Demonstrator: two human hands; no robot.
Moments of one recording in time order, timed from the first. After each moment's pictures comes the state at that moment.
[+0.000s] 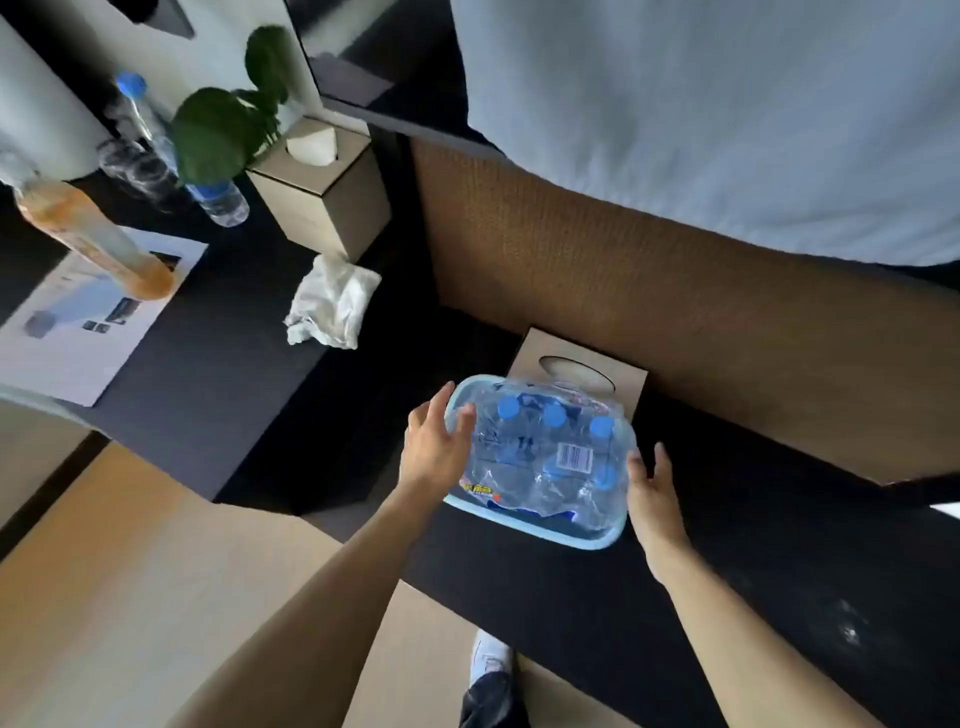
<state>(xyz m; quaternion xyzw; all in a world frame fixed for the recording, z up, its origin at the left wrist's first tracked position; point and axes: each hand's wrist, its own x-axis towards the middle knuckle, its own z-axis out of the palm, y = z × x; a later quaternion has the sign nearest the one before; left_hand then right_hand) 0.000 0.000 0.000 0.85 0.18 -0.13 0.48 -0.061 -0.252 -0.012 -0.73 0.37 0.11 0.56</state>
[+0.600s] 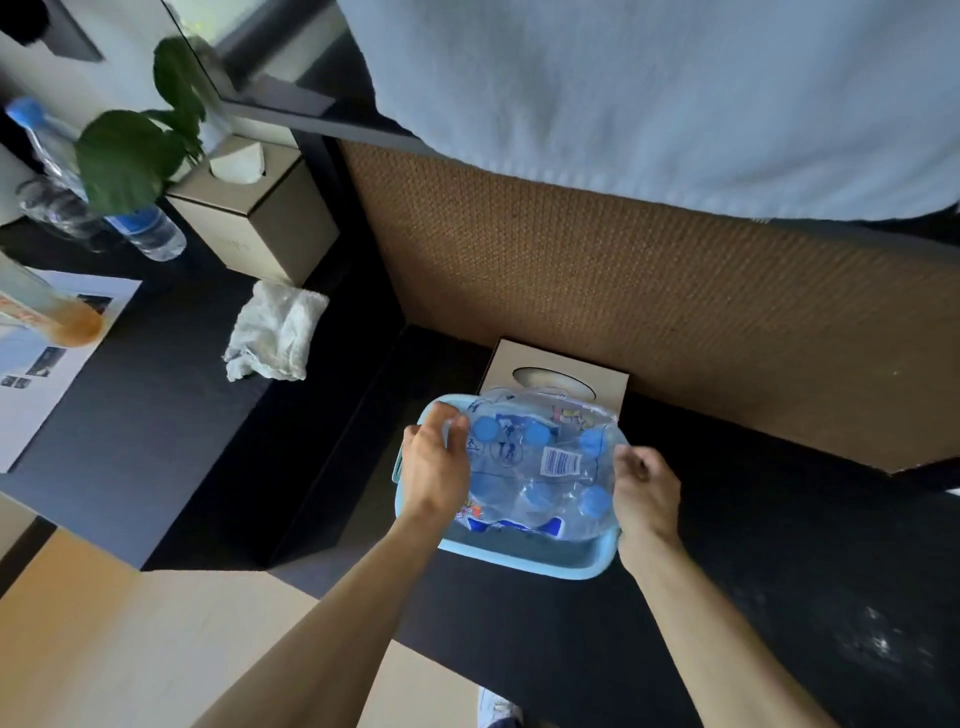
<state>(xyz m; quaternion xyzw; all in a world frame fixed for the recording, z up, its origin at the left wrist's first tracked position) 0.017 -0.048 -0.015 0.89 0.14 -0.08 0.43 -0.031 -0.256 -0.043 -0.67 0.42 -0.04 0.60</state>
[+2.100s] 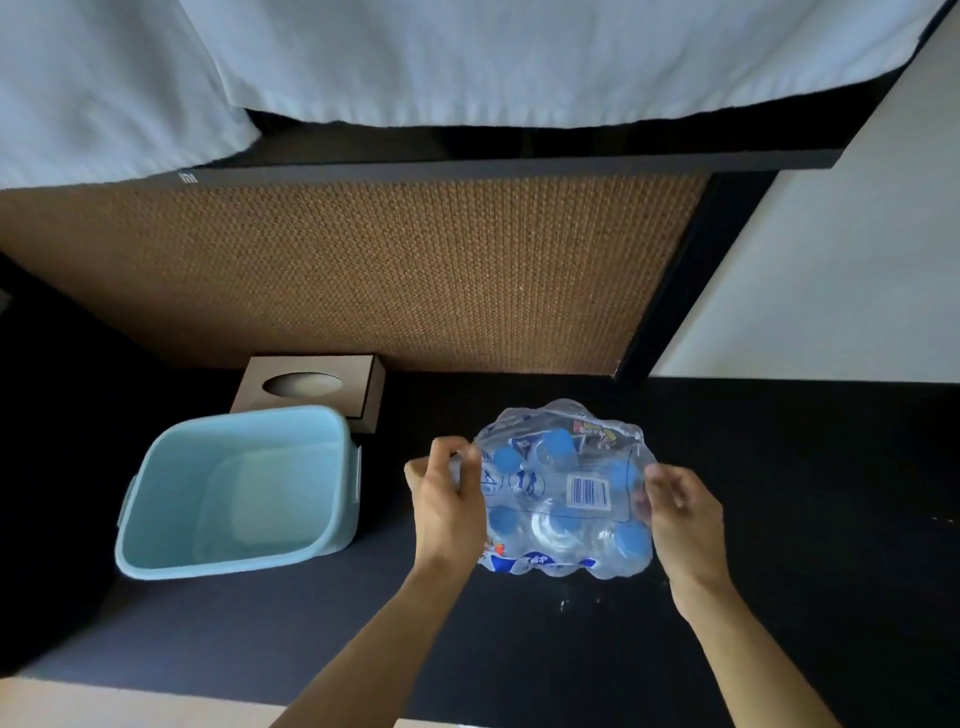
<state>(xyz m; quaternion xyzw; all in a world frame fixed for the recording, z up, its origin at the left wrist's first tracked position) -0.158 -0.382 -0.031 0.86 0.01 -0.11 0.50 -0.267 -0.579 -0.052 -0.65 0.46 -0.14 0.59</state>
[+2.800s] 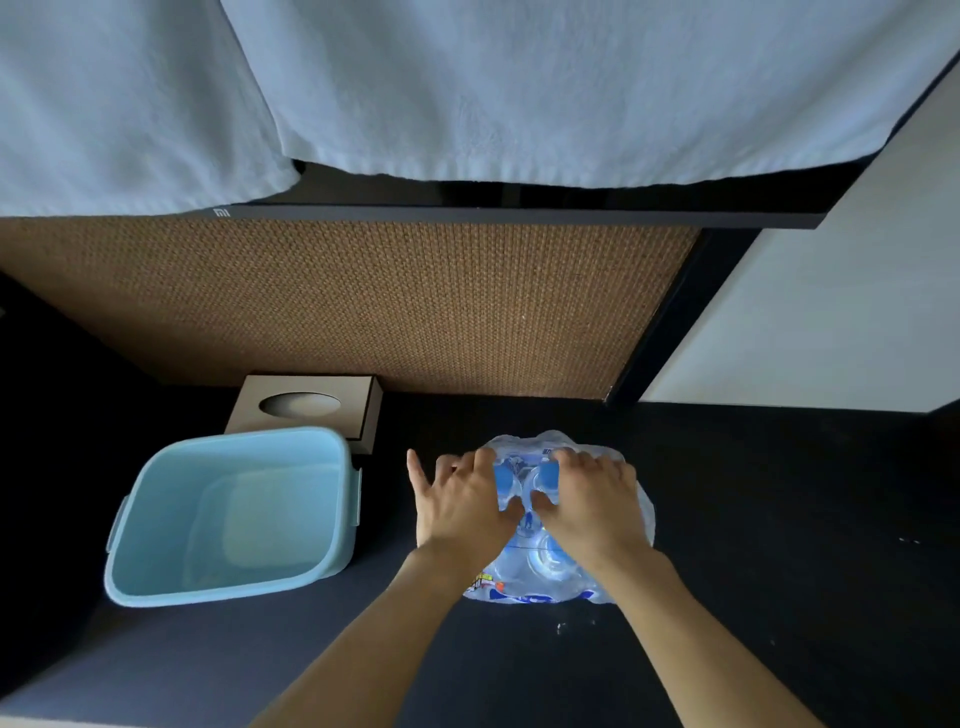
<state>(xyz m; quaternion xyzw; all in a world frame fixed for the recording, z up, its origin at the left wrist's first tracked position) -0.131 -0.388 -0.020 0.96 -0.22 -0.14 0.12 -0.195 -0.526 0.001 -0.97 0.22 0.05 0.10</state>
